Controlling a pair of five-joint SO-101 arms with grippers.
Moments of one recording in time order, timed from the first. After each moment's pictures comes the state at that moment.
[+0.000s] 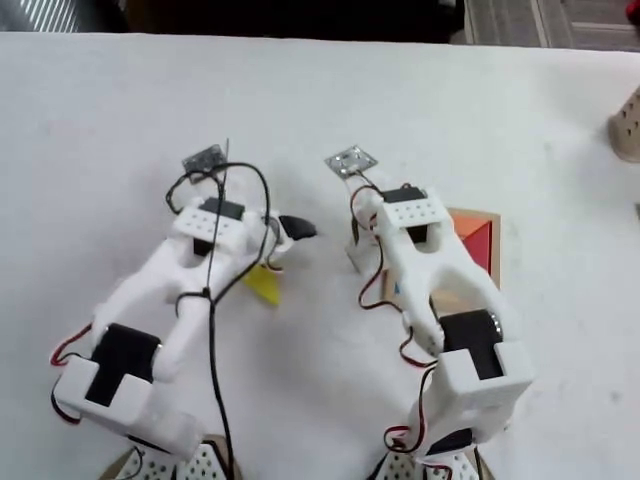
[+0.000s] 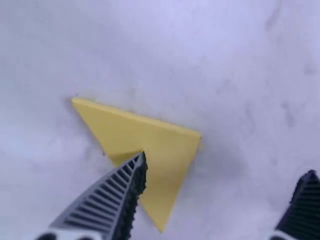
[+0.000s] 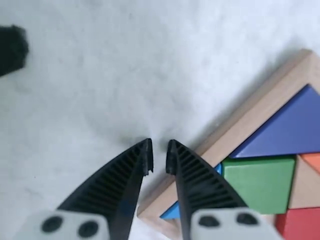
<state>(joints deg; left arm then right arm) 11.7 6.3 30.9 52.8 44.7 -13.5 12.4 22.2 56.4 22.4</state>
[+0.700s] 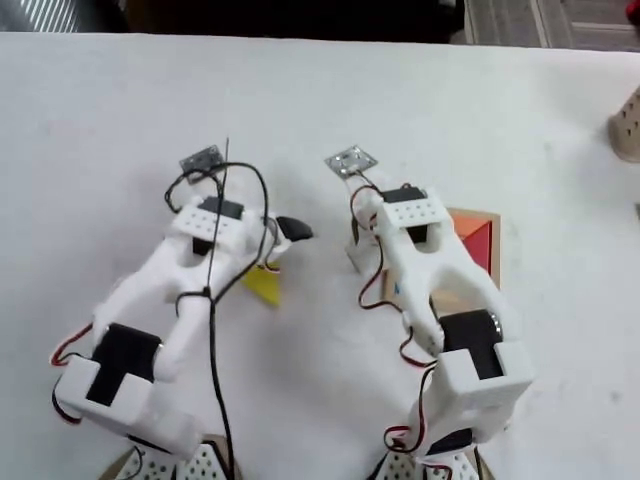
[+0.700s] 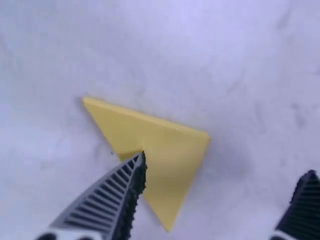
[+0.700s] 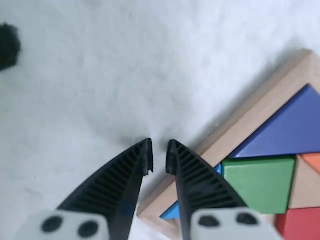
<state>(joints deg) 11.8 6.5 30.6 54.1 44.7 -13.5 12.4 22.2 56.4 22.4</state>
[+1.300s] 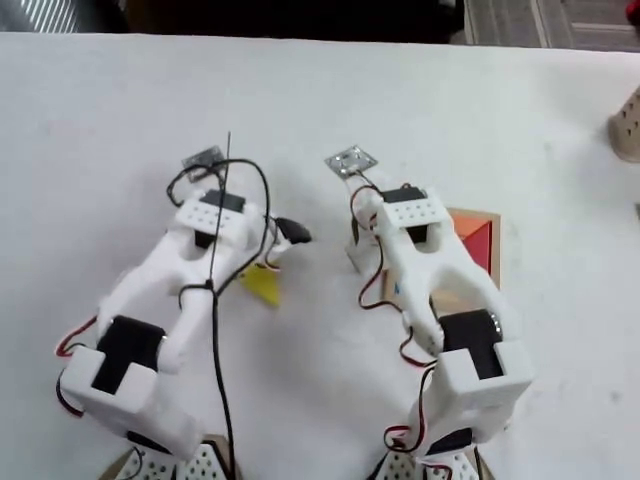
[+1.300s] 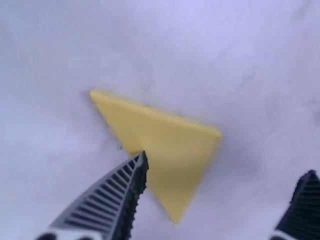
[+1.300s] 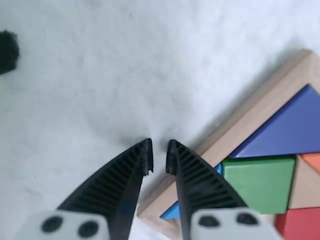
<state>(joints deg) 11.4 10.2 27.0 59.1 44.2 -13.5 12.4 22.2 56.4 22.4</state>
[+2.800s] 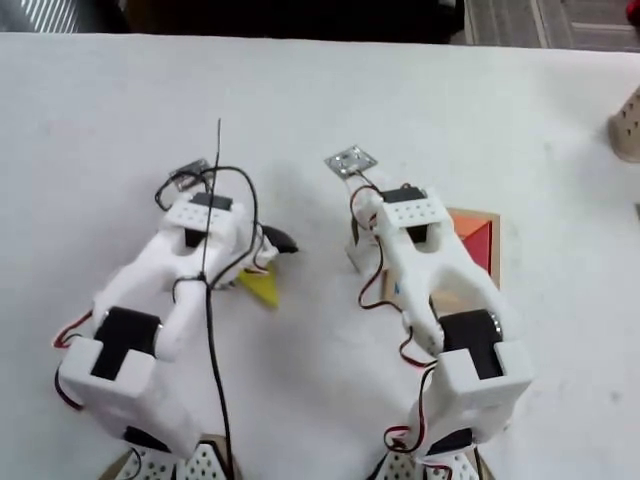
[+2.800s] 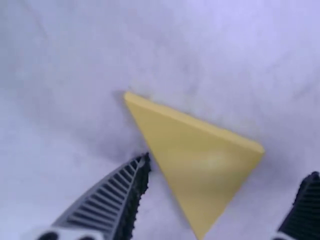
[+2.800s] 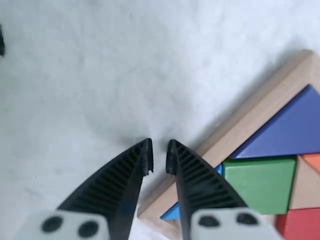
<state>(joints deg) 7.3 12.9 27.7 59.2 43.3 -13.5 12.4 22.2 56.4 22.4</state>
